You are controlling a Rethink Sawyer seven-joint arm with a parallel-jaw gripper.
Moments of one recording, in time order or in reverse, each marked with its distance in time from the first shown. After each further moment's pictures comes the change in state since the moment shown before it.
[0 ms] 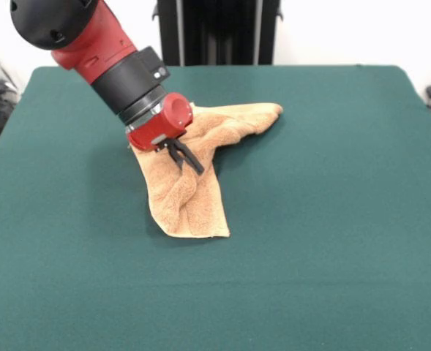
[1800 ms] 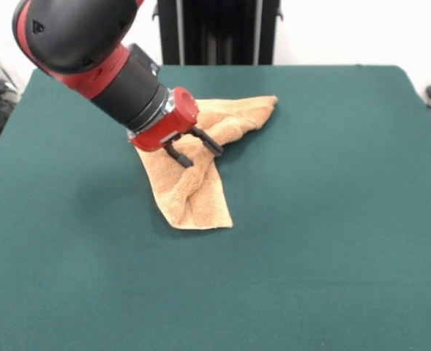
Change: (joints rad) arm 0.034 0.104 -0.111 -0.219 -0.194 -0.230 0.029
